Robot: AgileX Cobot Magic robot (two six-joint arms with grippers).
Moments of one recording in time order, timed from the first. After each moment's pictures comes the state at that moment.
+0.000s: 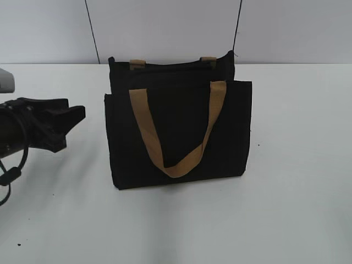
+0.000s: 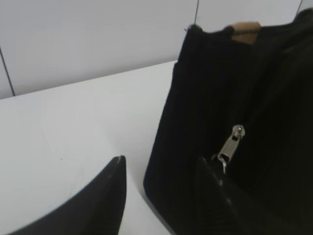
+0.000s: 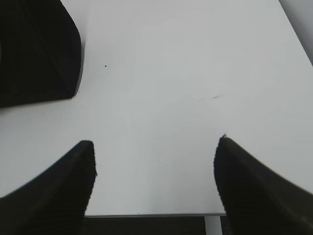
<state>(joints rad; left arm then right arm) -0.16 1.60 -0.40 0.51 -0.94 -0.21 0.05 -0.01 -0.48 0.02 1.11 0.03</state>
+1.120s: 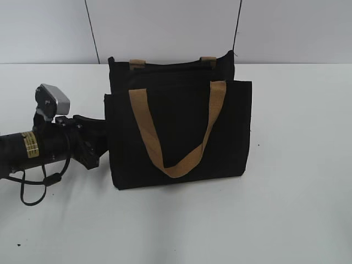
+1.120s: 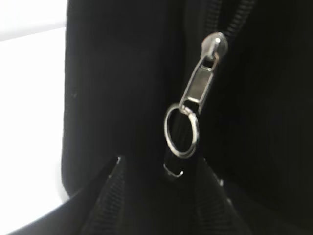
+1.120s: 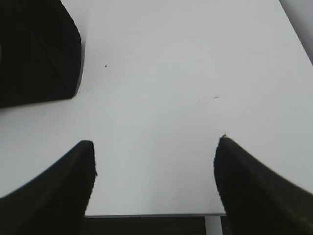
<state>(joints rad) -0.16 2.06 -0.64 0.82 -1.14 -0.21 0.05 -0.01 -0.48 0.02 1.11 0.03</state>
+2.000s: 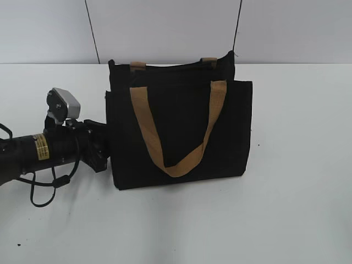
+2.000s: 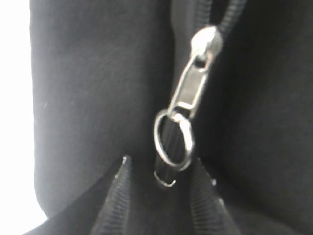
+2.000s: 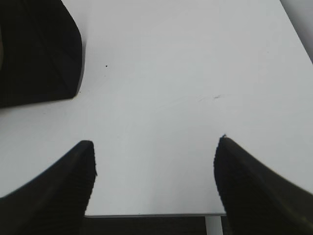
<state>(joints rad) -0.20 2.11 -0.68 0.83 -1.15 -0.21 0.05 -0.01 -0.48 0.02 1.11 0.03</state>
